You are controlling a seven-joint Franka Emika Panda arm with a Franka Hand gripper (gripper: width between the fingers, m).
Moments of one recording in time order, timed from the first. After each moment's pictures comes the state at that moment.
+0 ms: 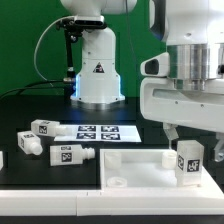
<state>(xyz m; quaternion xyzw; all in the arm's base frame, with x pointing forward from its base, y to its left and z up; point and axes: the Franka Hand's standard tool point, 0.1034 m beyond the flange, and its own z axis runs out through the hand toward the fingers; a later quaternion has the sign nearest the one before) 0.636 0.123 0.075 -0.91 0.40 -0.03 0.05</state>
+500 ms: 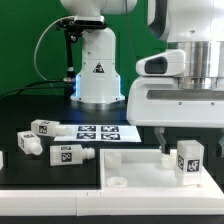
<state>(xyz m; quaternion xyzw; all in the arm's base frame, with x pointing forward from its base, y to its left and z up) 0.646 0.112 0.080 -1.00 0.03 -0.05 0.01</state>
